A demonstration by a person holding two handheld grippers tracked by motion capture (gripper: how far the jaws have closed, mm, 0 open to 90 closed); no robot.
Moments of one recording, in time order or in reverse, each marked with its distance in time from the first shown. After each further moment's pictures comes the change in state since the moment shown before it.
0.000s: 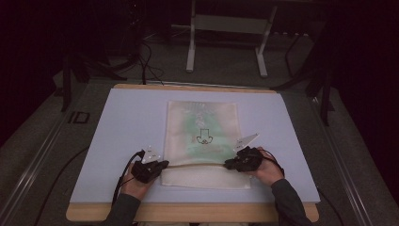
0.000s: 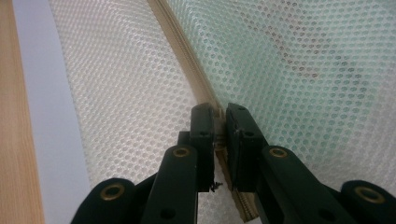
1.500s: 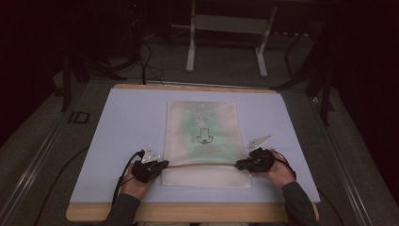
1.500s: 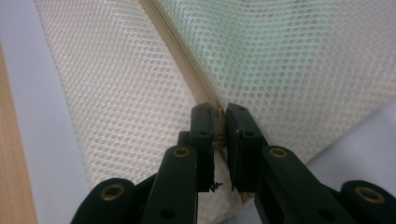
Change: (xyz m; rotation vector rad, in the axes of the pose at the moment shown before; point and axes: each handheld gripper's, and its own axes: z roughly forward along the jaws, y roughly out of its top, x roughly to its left) left arm 0.001 0.000 0.000 -0.001 -0.005 -0.006; right arm -0.014 -0.031 -0.020 0.003 -0.038 0.063
